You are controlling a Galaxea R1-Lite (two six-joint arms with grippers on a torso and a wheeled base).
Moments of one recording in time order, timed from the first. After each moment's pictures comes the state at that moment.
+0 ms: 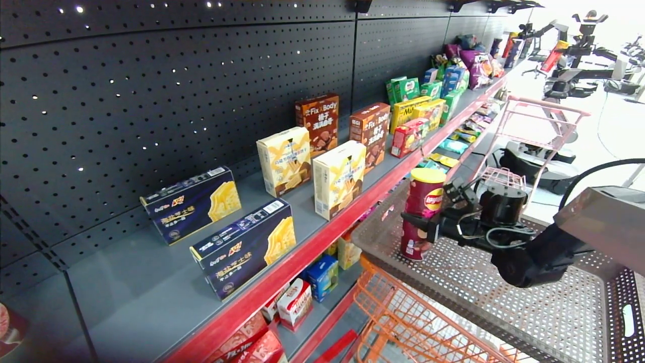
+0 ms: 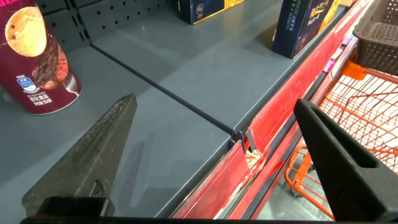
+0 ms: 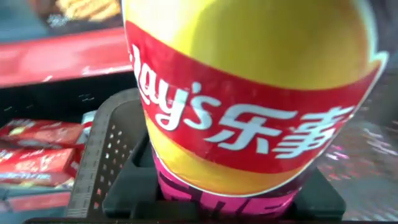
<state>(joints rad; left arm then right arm) 0.00 0.01 0.00 0.00 0.00 0.00 0.18 2.25 -1.03 -1.14 0.61 -0.08</state>
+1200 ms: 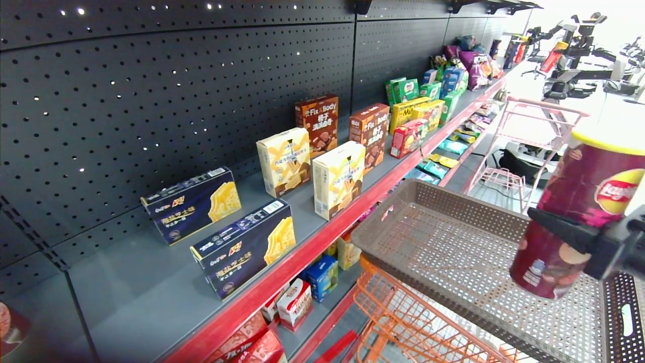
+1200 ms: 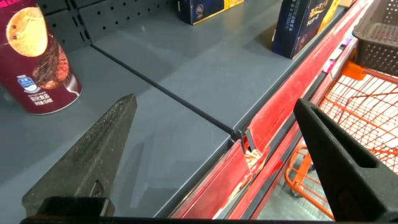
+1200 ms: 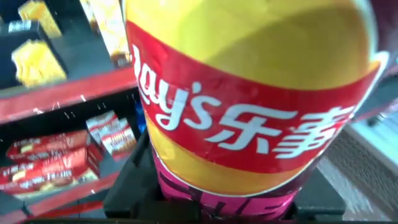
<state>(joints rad) 0.00 0.01 0.00 0.00 0.00 0.00 0.18 1.15 -0.43 -0.69 0.25 -0.08</state>
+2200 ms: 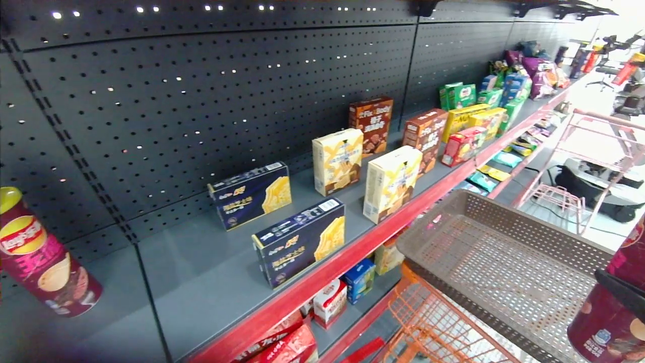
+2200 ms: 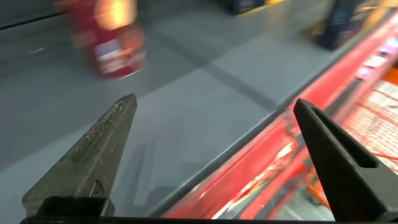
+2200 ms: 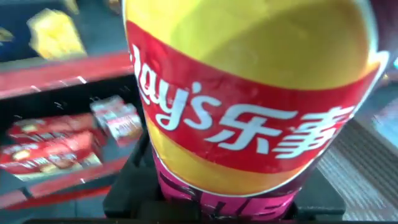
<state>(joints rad) 0.00 0.01 0.00 0.00 0.00 0.00 0.15 0.80 -0.24 -0.53 0.15 -0.12</state>
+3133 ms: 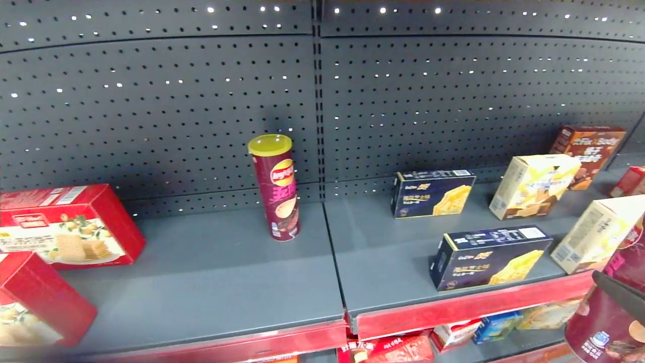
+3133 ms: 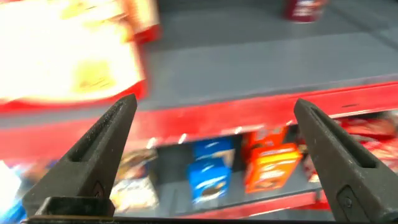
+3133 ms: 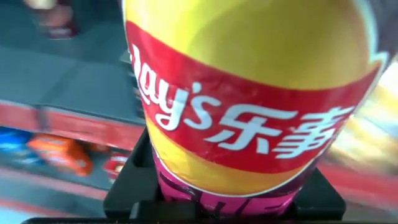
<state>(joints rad) 0.00 0.01 0.00 0.00 0.00 0.00 0.16 0.81 -0.24 -0.53 0.20 -0.12</state>
